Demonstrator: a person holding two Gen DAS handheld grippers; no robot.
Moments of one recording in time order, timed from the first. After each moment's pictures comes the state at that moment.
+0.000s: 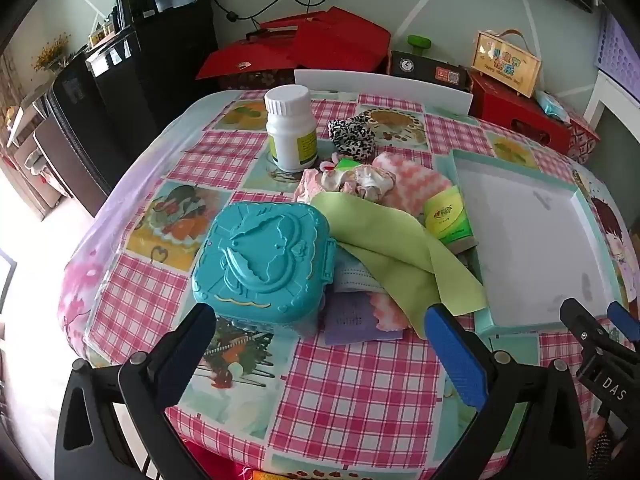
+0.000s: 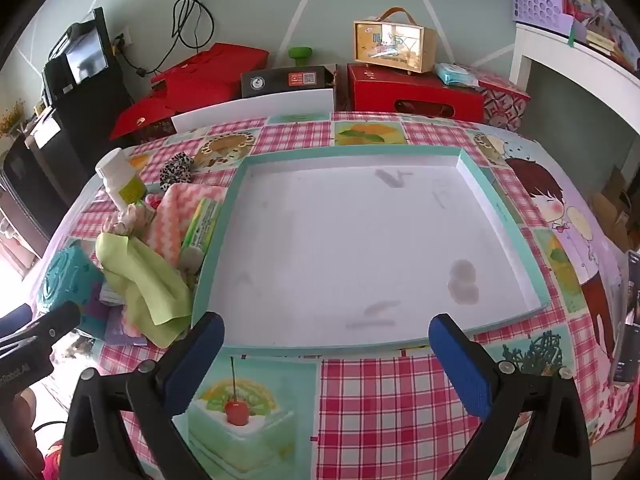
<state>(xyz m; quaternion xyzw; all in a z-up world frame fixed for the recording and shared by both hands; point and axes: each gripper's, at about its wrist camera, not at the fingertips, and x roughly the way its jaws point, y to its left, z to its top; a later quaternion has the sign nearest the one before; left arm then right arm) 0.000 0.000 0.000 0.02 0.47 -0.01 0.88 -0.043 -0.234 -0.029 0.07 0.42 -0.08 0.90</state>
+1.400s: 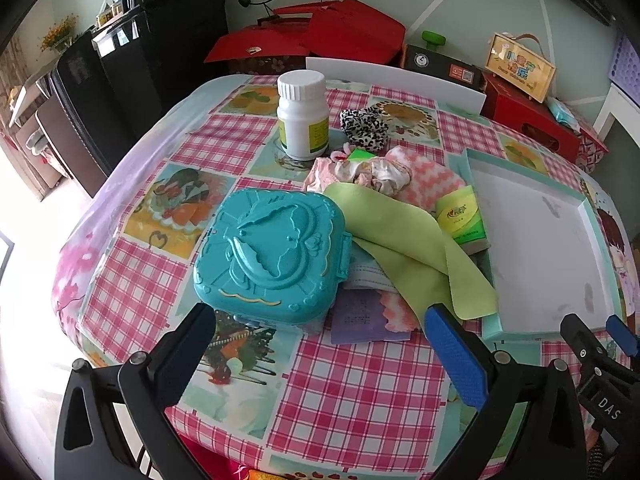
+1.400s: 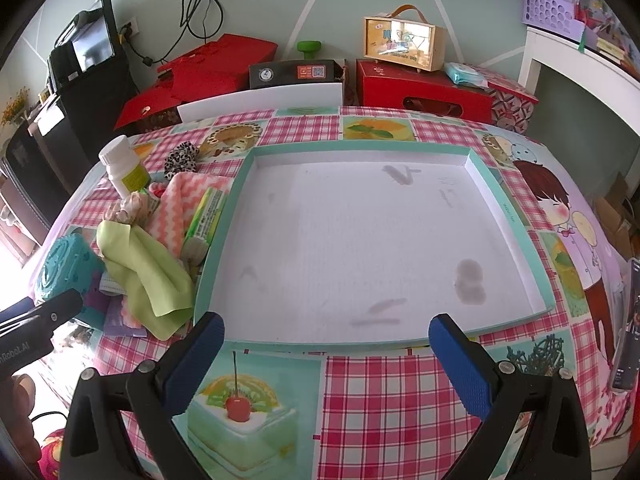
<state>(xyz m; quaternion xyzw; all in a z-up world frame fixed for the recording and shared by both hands) 0.007 0.006 -0.010 0.00 0.48 0.00 0.88 -0.040 -0.225 -0.035 0.06 0.43 -0.08 0.90</state>
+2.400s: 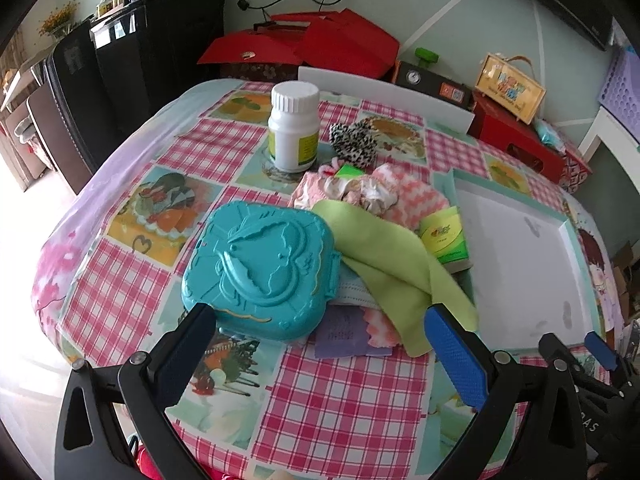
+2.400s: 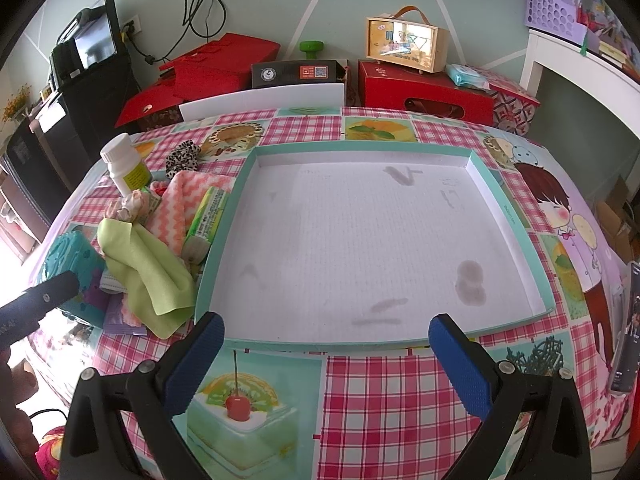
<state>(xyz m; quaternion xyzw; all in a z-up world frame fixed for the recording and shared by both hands) 0.010 0.013 -0.003 -0.04 0.46 -0.03 0.89 -0.039 -0.224 -0.036 0.06 0.43 -0.08 0.90</state>
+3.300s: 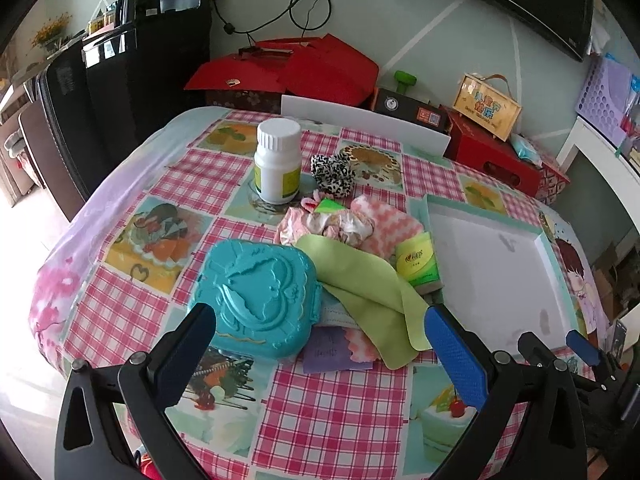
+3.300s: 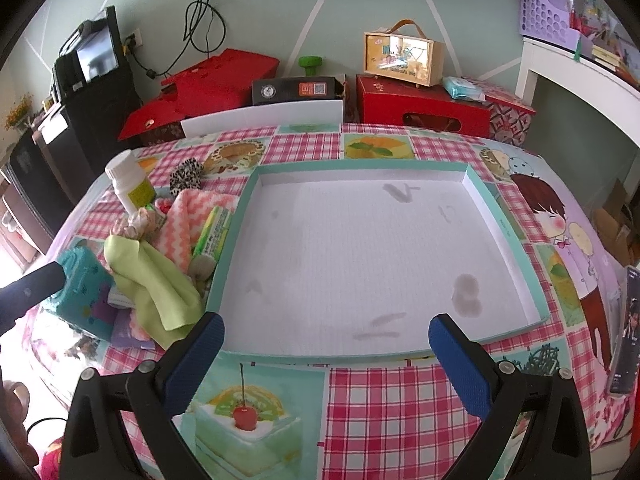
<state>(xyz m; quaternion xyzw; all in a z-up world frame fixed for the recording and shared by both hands) 0.006 0.017 0.024 -0.05 0.43 -0.06 0.90 -0.042 -0.224 -0.022 0.07 0.40 -0.08 0.91</state>
